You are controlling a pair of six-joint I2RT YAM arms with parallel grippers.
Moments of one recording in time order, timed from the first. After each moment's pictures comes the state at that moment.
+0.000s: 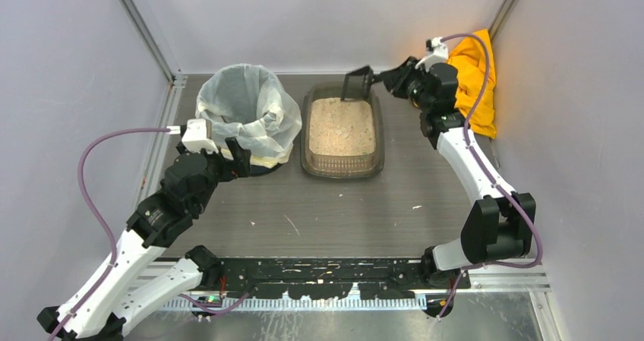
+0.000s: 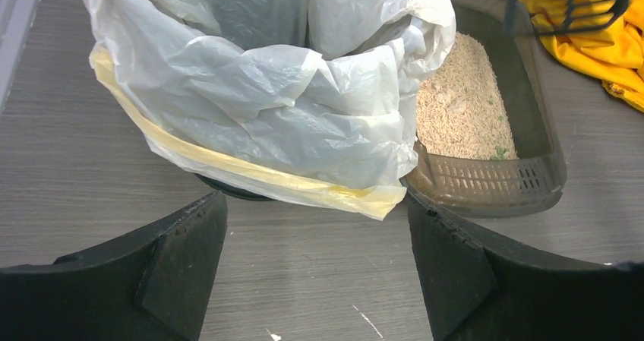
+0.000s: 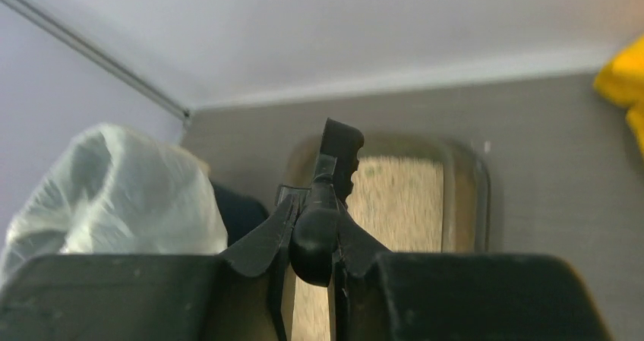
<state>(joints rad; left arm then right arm) -0.66 0.66 0.92 -0.56 -0.50 -0.40 0.14 1.43 1.23 0.17 -0.24 0.50</state>
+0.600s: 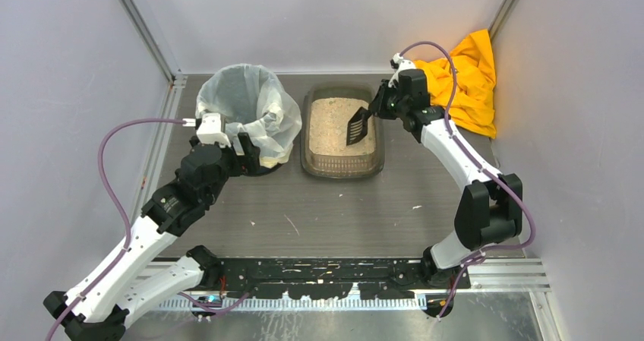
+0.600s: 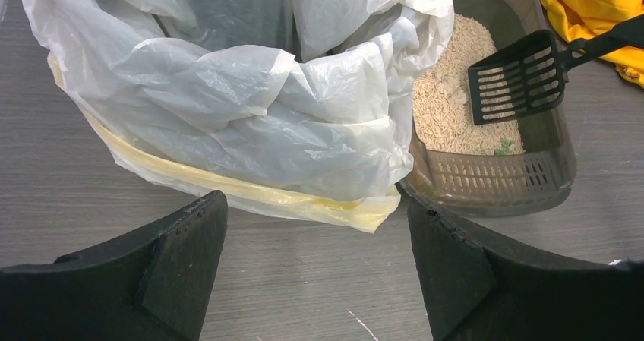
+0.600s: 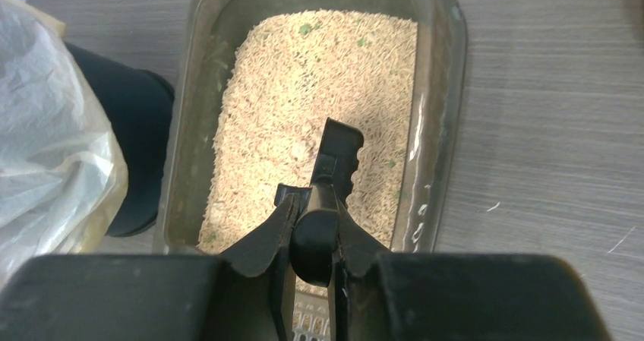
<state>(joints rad) -0.66 0.76 0.91 -0.50 -0.48 -0.40 0.25 1.54 1.26 -0.25 -0.14 0.33</state>
